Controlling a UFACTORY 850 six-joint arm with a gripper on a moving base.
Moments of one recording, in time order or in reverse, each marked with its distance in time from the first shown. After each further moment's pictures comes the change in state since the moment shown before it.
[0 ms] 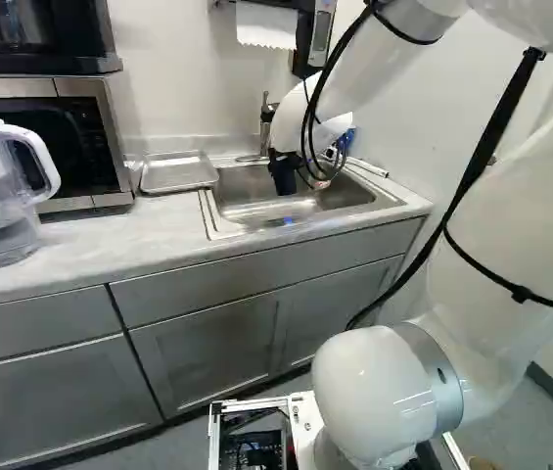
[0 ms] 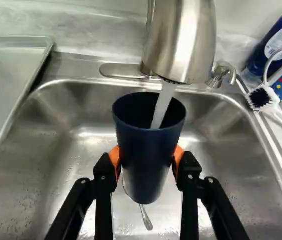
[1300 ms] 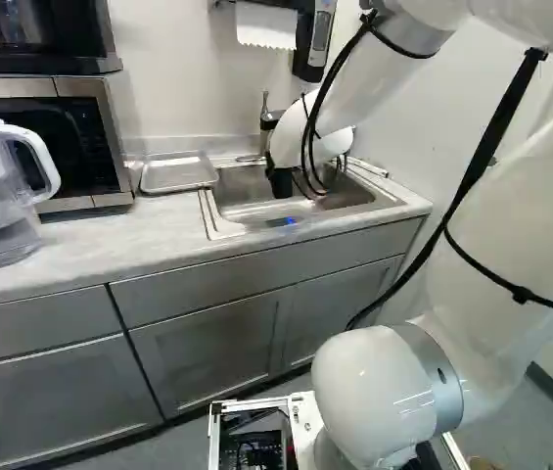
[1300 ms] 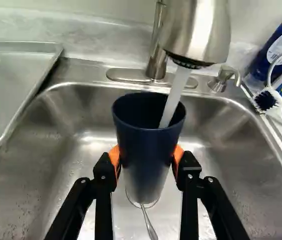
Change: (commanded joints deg) arm 0.2 0.4 4.7 0.0 10.2 0.0
